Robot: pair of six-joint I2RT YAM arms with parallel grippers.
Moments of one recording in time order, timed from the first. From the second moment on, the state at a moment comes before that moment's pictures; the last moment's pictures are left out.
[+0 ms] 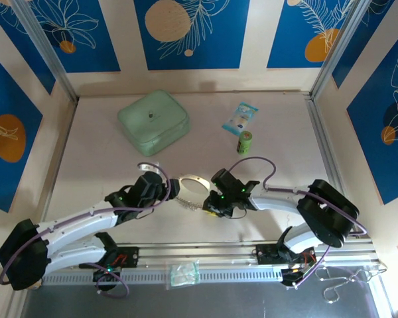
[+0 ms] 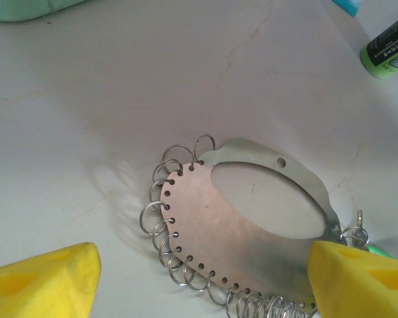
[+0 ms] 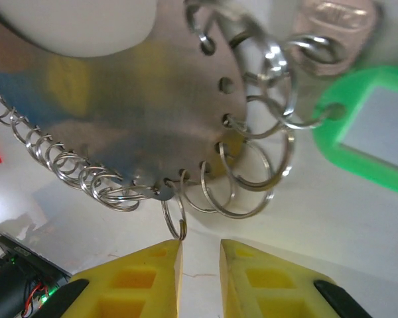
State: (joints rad) left arm -0.84 1.02 0.48 -0.17 -0.27 -0.74; right arm 0.86 1.45 0.60 -0.20 -0.32 1.19
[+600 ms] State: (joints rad) left arm -0.84 1.01 0.47 -0.17 -0.27 -0.74; right arm 0.86 1.49 0.62 -0.16 -0.30 1.20
